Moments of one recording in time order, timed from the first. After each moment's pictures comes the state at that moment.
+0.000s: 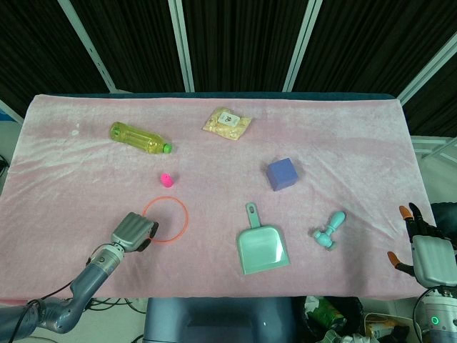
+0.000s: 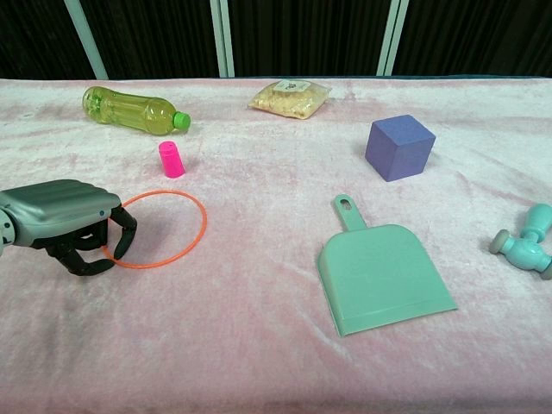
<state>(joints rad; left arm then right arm) -0.63 -1.50 0.02 -1.49 1.18 0.89 0.47 0.07 -1.11 0.09 -1.71 -1.35 1.44 -0.20</state>
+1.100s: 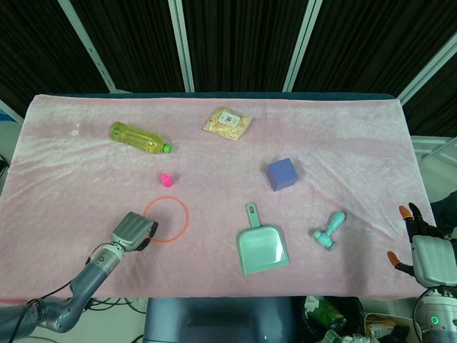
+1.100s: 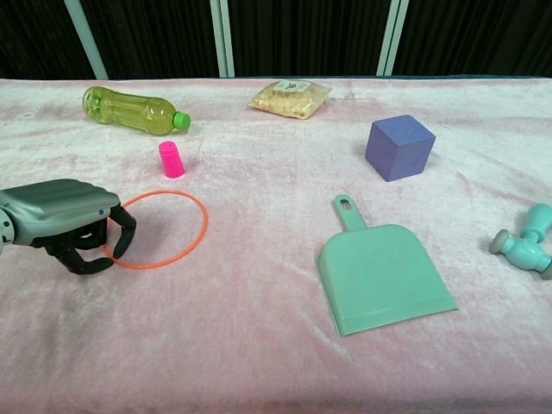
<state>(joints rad) -0.63 -1.50 0.02 -1.49 1.17 0.89 0.46 0.07 -1.11 0.09 -1.71 -1.35 1.44 -0.20</state>
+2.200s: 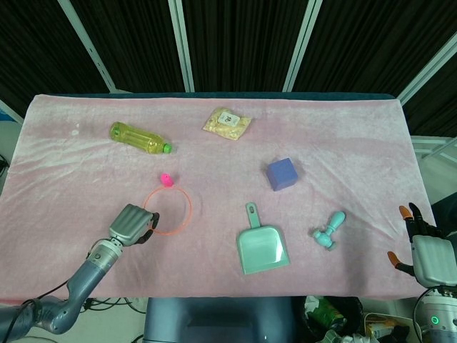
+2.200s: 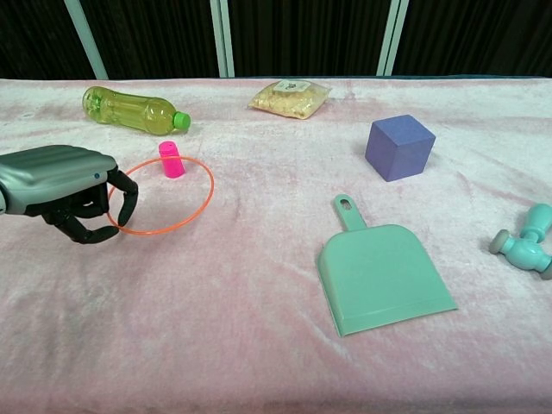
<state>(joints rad) -0.62 -1.45 -0.02 -1.56 1.23 0.97 0.41 0.07 -1.11 0.09 -1.71 -1.35 1.44 -0.20</state>
